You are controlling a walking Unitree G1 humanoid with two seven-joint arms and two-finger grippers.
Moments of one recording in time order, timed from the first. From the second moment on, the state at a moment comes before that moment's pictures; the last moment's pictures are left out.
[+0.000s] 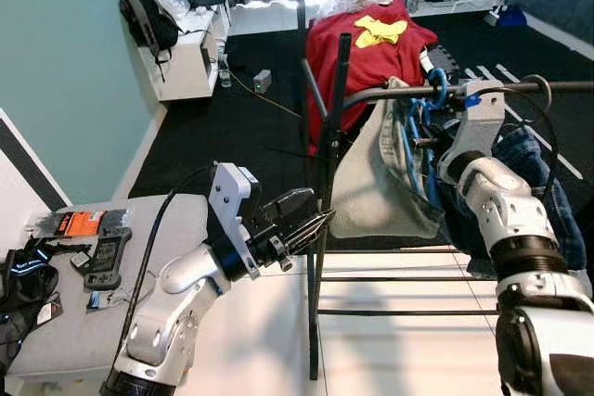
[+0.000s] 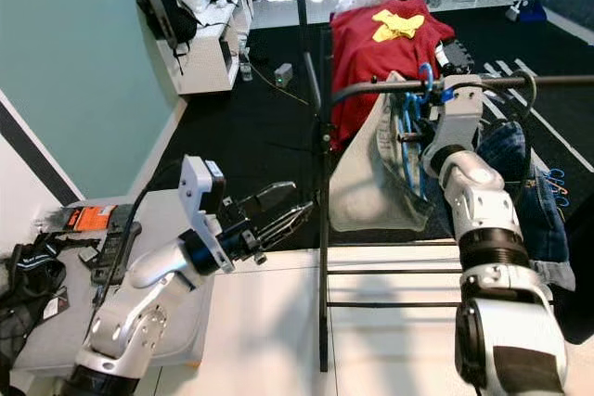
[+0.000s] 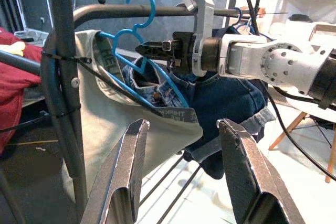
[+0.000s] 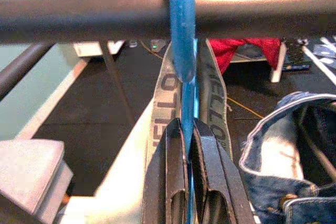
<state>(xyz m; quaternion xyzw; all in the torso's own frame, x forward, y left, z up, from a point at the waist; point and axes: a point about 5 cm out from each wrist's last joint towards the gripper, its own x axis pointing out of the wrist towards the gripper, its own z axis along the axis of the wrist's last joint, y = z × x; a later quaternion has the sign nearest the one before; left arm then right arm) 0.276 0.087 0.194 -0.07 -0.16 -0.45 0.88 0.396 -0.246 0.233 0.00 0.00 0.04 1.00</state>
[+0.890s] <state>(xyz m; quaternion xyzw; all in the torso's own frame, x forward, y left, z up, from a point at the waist) 0.277 0.104 0.196 -0.09 -0.16 -0.41 0.89 0.403 -0.226 0.247 -0.05 -0.03 0.11 0.99</state>
